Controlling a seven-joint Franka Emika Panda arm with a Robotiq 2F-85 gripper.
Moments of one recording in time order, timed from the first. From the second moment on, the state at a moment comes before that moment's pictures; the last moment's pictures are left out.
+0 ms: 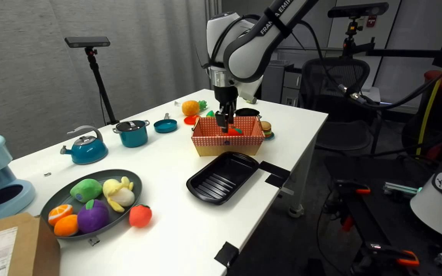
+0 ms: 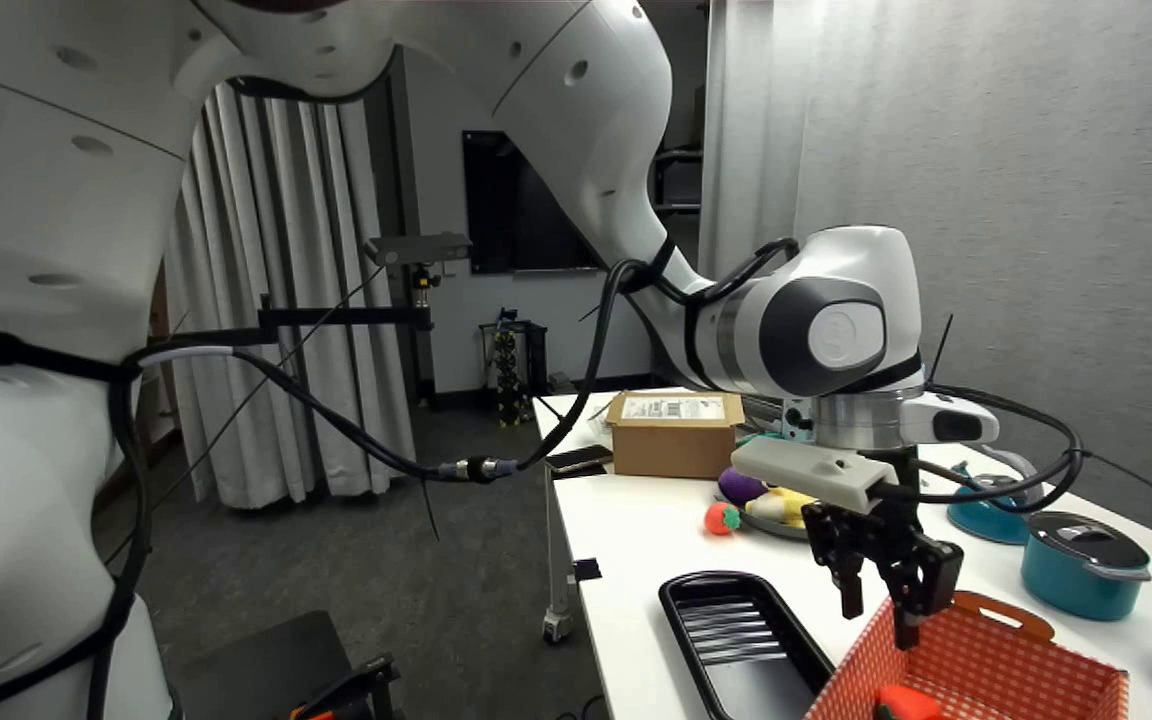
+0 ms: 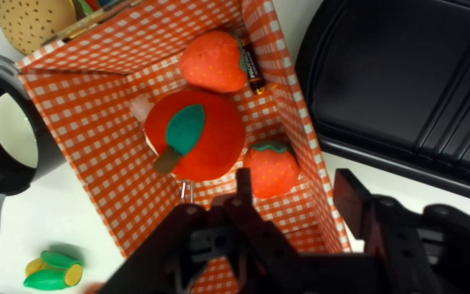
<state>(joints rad) -0.17 0.37 -0.21 -2.03 -0.18 2.46 0.02</state>
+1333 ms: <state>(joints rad) -0.23 0.65 -0.10 -1.76 -0.12 2.46 -0.18</state>
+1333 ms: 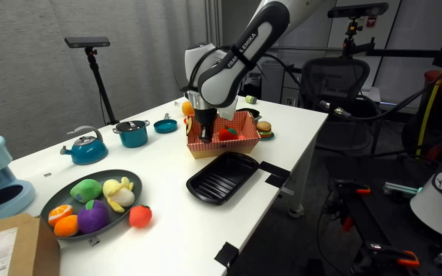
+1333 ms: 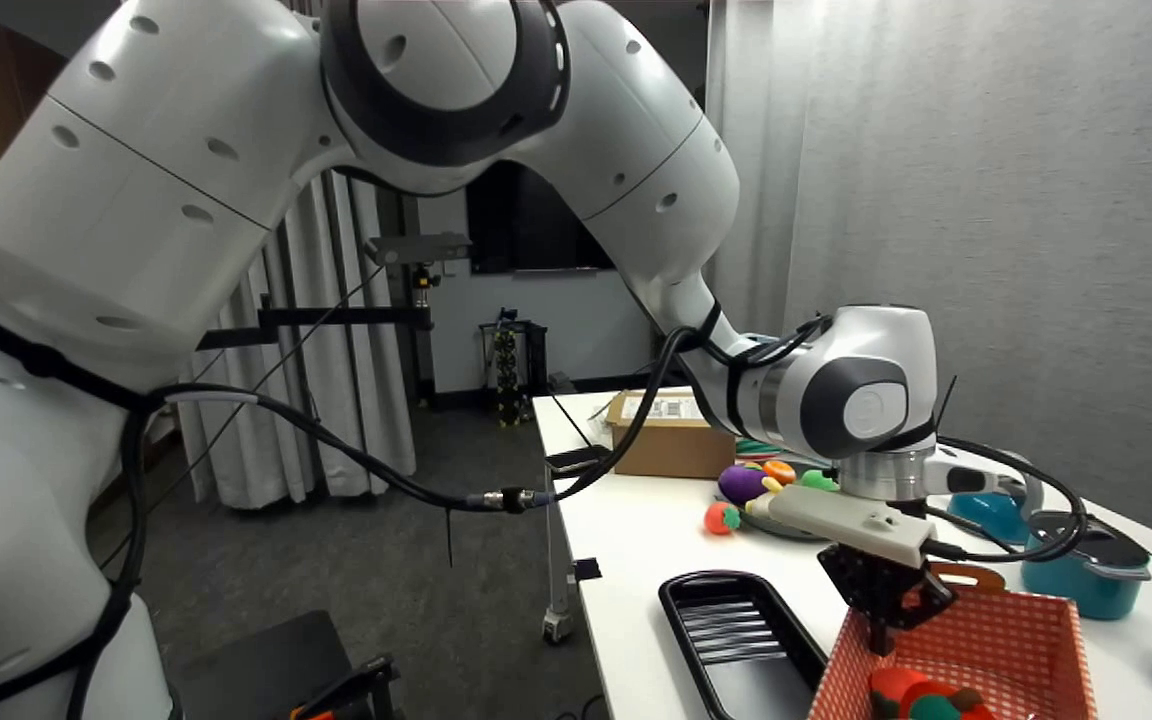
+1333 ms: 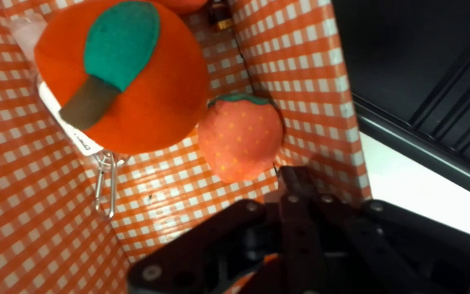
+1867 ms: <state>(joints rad) -0.25 0.65 0.07 -1.77 -0.04 2.53 -0.40</state>
